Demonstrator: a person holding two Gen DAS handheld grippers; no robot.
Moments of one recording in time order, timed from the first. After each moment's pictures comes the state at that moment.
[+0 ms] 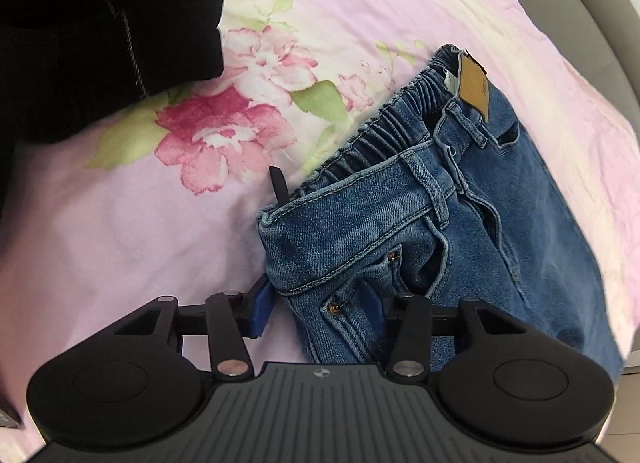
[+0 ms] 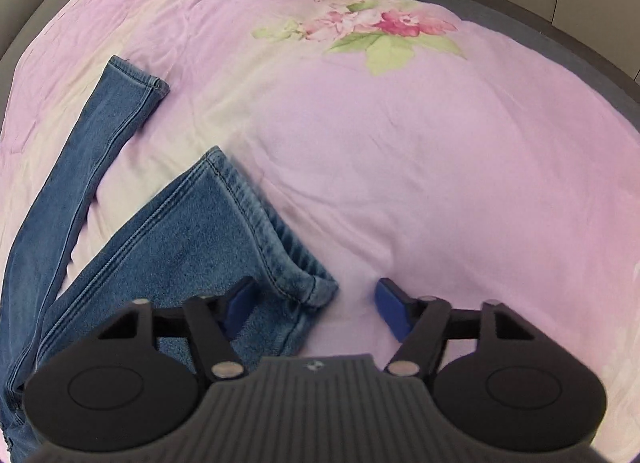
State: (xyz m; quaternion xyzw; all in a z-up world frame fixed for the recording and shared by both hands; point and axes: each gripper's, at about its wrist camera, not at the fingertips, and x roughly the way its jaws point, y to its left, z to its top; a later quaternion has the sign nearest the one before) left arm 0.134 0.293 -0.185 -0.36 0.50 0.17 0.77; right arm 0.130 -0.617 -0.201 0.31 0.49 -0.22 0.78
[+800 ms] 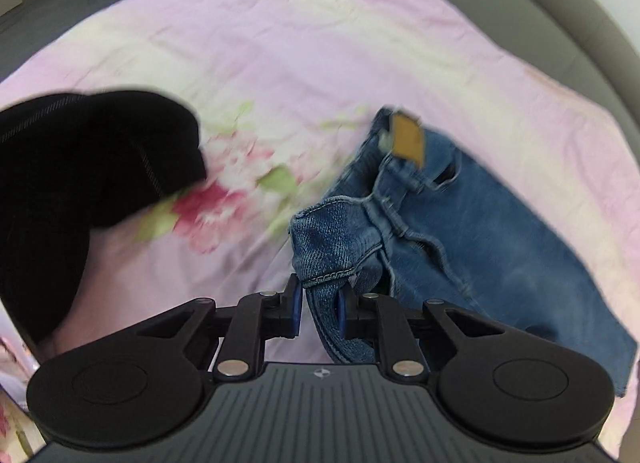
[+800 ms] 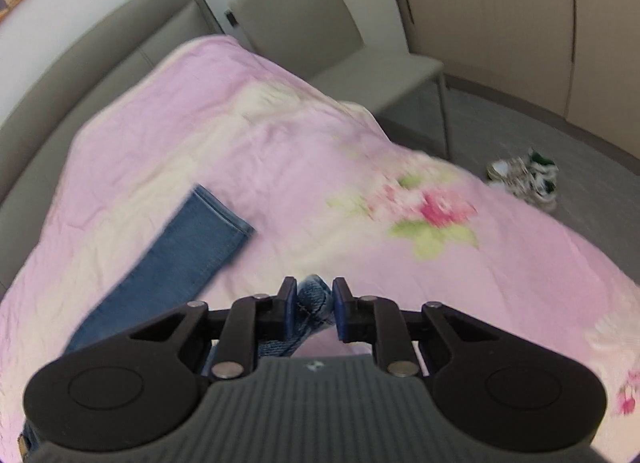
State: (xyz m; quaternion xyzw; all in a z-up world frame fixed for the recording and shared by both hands) left arm 0.126 0.272 -0.102 -0.29 0.47 0.19 0.81; right arm 0.110 -0.633 -0.102 0.31 0.40 -0.25 0.82
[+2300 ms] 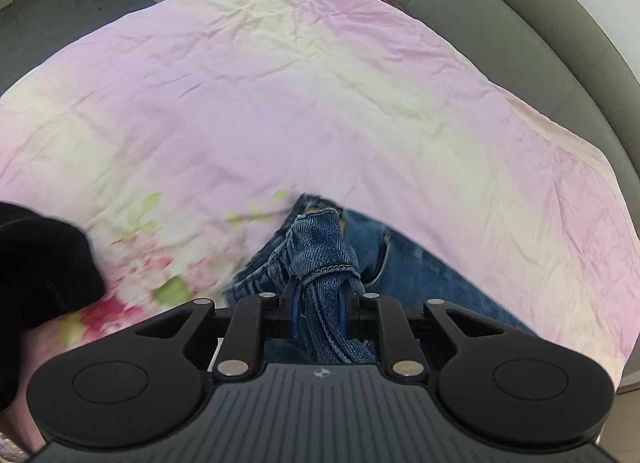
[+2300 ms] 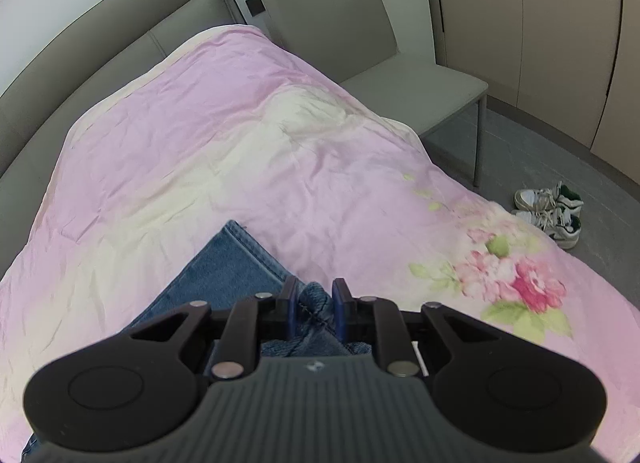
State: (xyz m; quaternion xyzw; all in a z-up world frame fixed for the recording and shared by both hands) left arm 0.281 0.273 -0.042 -0.31 0.45 0.18 0.82; right arm 0.324 -0.611 -0.060 0.26 0.39 -0.23 0.85
